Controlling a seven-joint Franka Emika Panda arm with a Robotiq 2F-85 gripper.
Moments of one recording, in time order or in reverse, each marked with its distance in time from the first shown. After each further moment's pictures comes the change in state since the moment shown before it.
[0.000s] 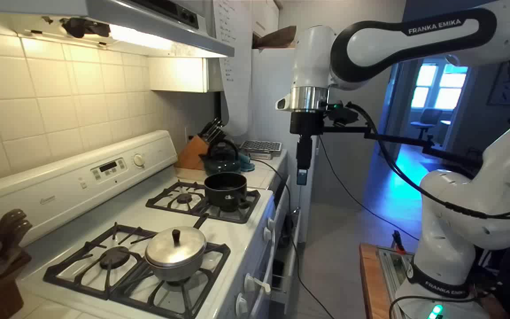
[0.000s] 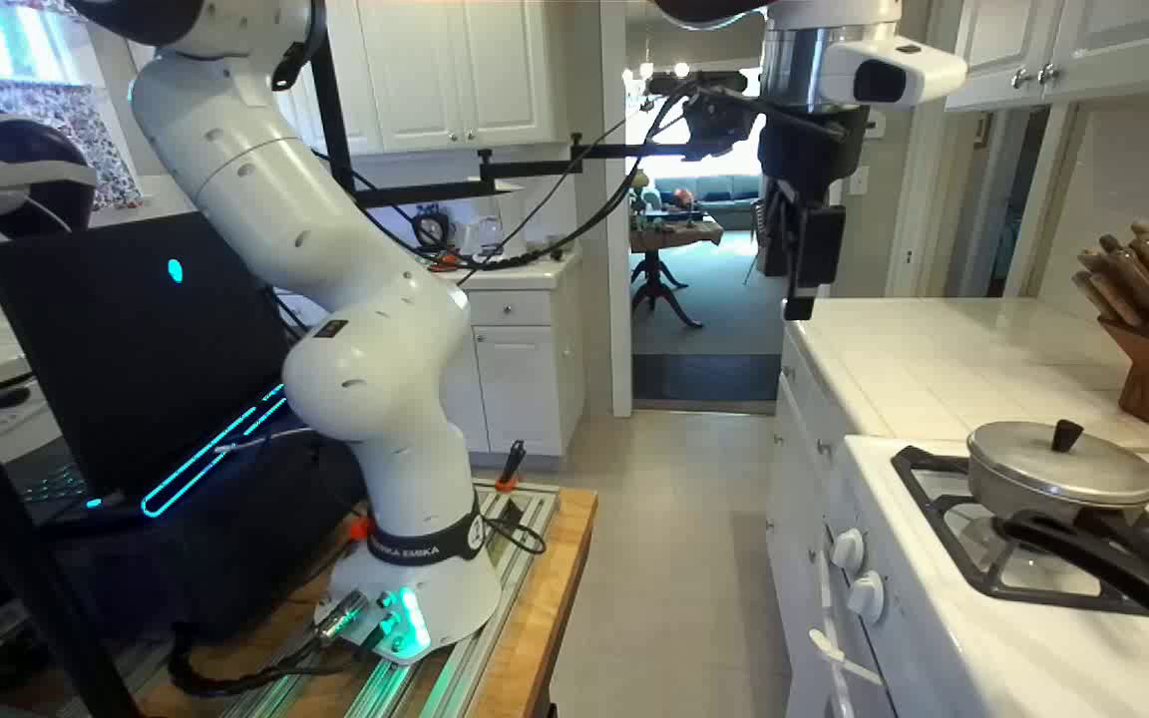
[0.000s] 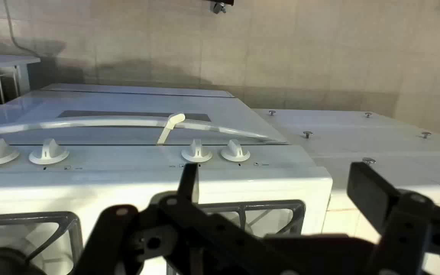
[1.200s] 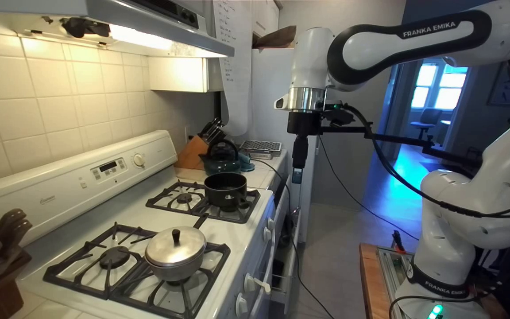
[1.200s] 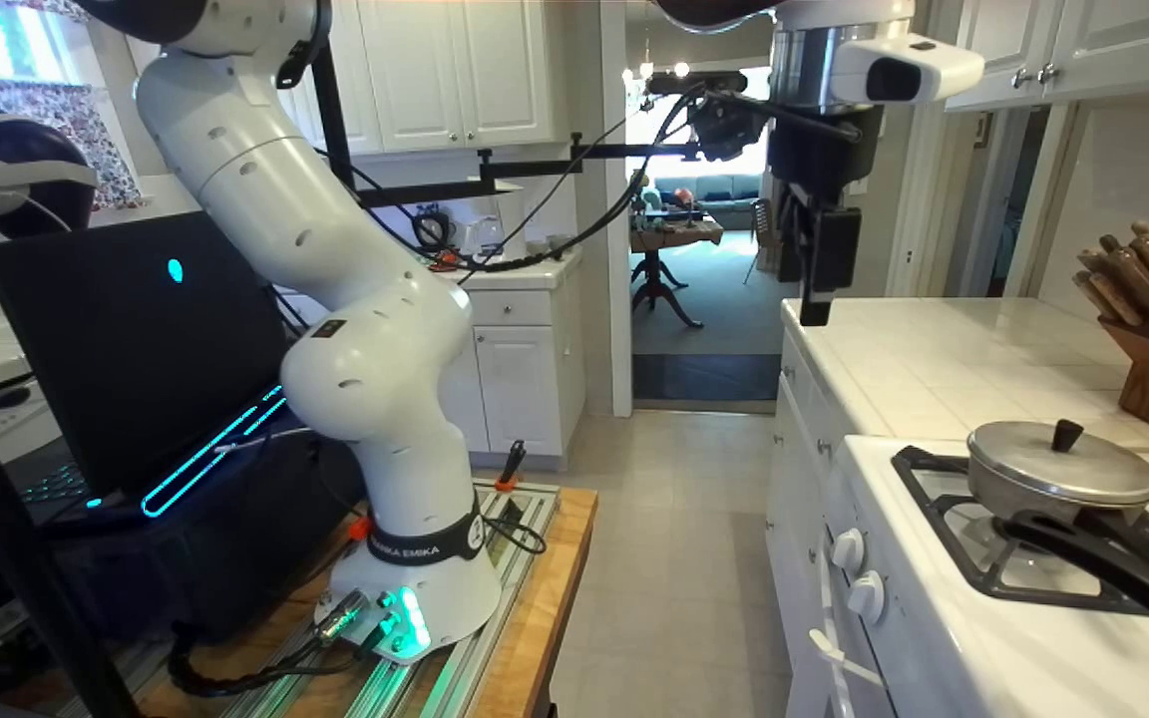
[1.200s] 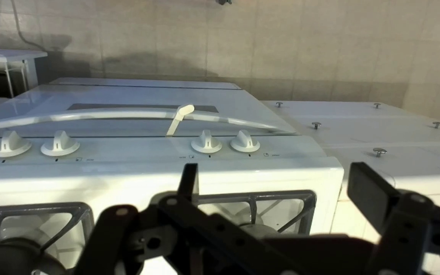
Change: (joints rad) arm -0.022 0.015 0.001 0.000 -0.014 0.041 -0.005
